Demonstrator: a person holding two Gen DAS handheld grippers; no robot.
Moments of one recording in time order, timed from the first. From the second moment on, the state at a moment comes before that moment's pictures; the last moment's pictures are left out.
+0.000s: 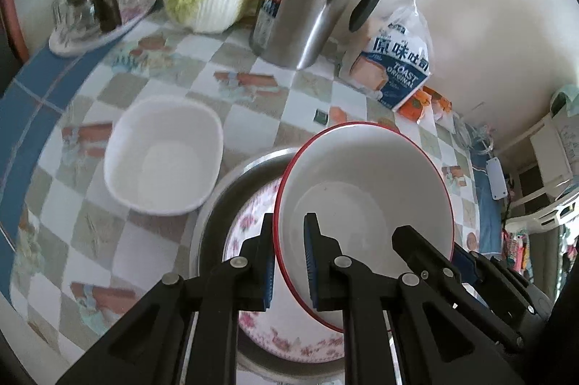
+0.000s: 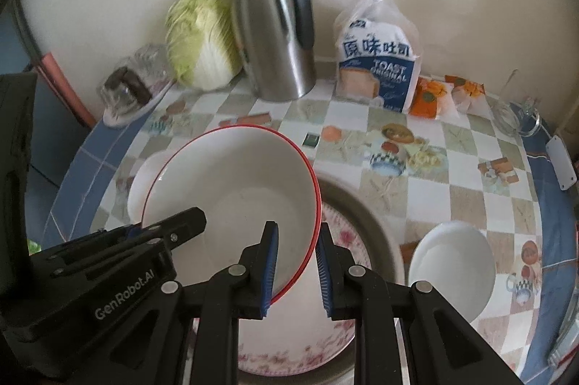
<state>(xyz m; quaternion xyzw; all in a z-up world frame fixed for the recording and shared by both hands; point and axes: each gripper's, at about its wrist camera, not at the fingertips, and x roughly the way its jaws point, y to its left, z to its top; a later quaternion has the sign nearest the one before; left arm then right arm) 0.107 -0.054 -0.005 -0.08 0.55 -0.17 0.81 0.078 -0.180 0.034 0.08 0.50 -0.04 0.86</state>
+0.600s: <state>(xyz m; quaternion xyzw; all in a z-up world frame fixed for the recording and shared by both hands) 0.085 -0.046 -0.035 -0.08 0.57 -0.18 0.80 0.039 -0.173 -0.019 0.12 0.55 -0.05 0.82</state>
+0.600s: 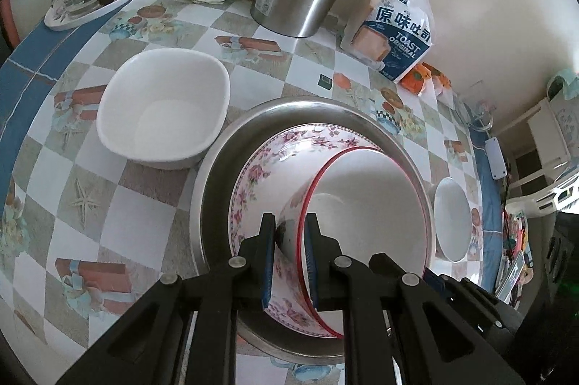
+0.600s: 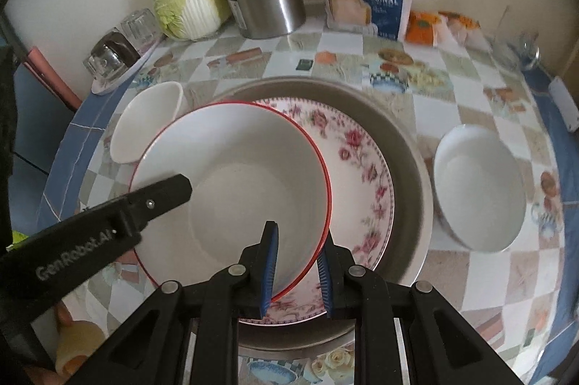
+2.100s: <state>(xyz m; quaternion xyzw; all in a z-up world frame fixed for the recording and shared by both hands) 0.092 -0.058 -0.052 -0.09 0.59 -0.20 0.78 0.045 -0.200 -0.019 0.15 0.54 -0.06 0.83</state>
